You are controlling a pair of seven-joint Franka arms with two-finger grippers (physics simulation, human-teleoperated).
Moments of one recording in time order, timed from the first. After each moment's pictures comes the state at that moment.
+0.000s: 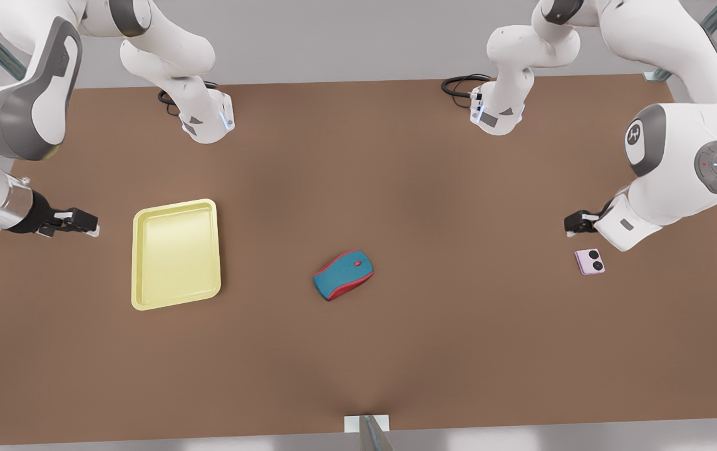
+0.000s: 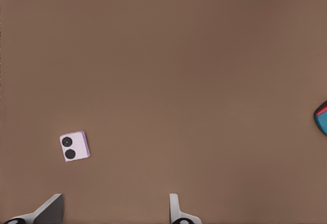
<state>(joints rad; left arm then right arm) -0.08 0.27 0.01 -1.35 0.03 1.53 0.05 0.01 0.26 -0.08 -1.22 0.03 1.38 -0.05</state>
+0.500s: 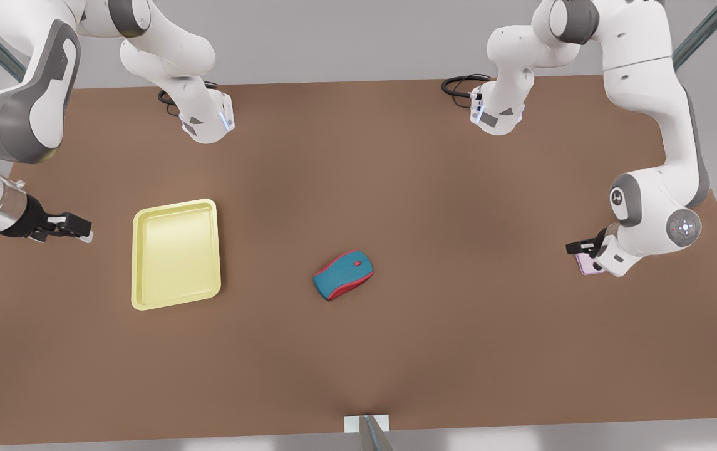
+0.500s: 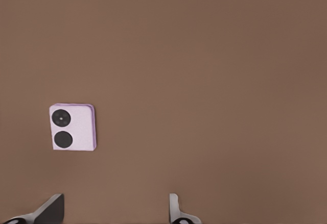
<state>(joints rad) -0.07 0.34 0.24 -1.89 -0.07 2.01 0.07 0.00 0.26 -0.09 -1.22 0.02 1.43 -0.05</state>
